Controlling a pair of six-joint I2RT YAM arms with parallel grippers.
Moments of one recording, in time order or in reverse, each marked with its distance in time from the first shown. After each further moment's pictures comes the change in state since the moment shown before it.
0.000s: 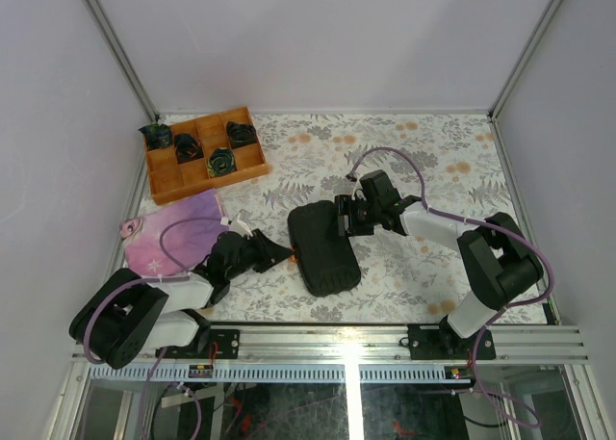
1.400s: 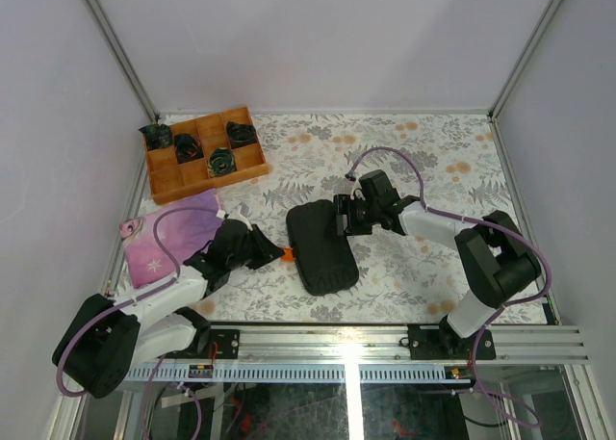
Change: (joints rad) left arm -0.007 -0.193 0.191 -0.602 -0.115 0.119; right arm 0.000 0.015 0.002 0.025 -0.013 0.008
